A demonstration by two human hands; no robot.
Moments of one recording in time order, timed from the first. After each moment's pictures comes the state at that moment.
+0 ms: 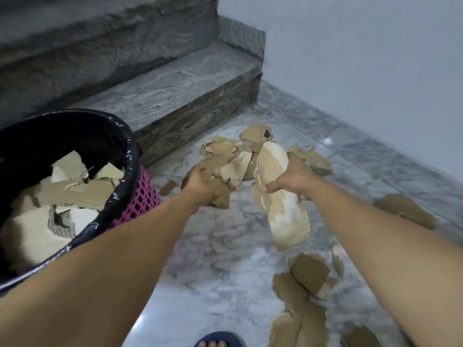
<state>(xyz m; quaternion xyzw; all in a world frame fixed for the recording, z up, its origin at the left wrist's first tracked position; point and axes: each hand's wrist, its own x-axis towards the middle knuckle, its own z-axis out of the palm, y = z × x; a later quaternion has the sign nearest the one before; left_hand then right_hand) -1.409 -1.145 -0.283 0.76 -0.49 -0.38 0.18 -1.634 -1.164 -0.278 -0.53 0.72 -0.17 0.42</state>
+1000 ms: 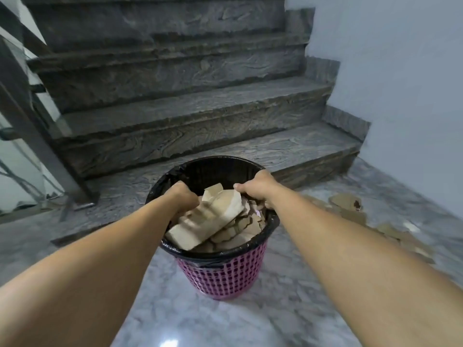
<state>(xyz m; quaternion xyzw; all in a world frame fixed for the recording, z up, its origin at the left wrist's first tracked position) -1.145 -1.030 -0.106 0.87 -0.39 -0.25 0.19 -1.311 -1.128 -0.121 -0.62 0.57 -0.18 0.51</state>
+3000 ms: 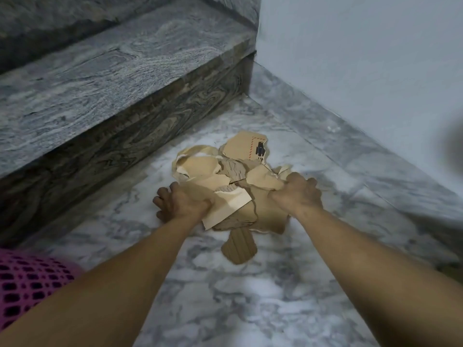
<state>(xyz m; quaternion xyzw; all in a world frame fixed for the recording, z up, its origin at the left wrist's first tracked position) -1.459 -1.337 -0.413 0.88 -0.38 -0.26 0.08 -1.678 -1.351 -0.387 -0.45 0.83 -0.02 0.34</state>
